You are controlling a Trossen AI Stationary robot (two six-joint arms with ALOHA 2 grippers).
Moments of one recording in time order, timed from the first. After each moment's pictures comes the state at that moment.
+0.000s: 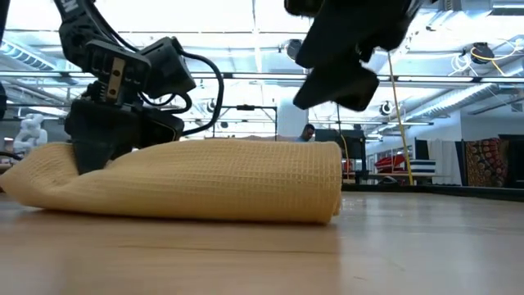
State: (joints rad) left arm -0.03 1.64 0.58 0.03 0.82 -0.84; right arm 0.39 1.78 1.17 -0.18 -0.04 0.61
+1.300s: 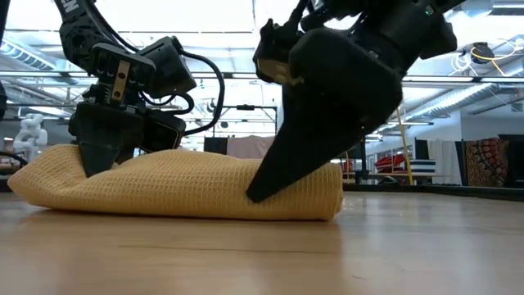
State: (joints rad) left arm -0.02 1.64 0.58 0.04 0.80 -0.86; right arm 0.38 2.01 1.17 -0.02 0.23 0.41
